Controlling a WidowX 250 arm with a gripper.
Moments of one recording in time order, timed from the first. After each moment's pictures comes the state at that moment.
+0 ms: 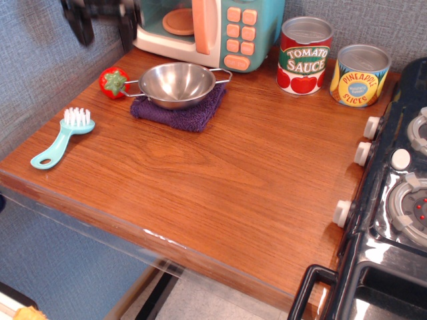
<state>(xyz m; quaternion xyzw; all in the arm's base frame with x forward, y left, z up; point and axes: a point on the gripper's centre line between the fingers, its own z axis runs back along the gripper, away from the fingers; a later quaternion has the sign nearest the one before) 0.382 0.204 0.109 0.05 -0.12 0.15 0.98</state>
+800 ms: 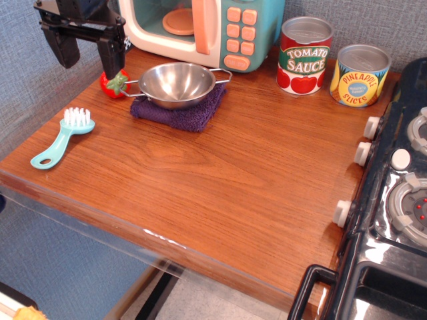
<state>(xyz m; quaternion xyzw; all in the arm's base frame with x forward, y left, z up) 0.306 0.160 0.112 0.04 -0.07 0.05 0.99</state>
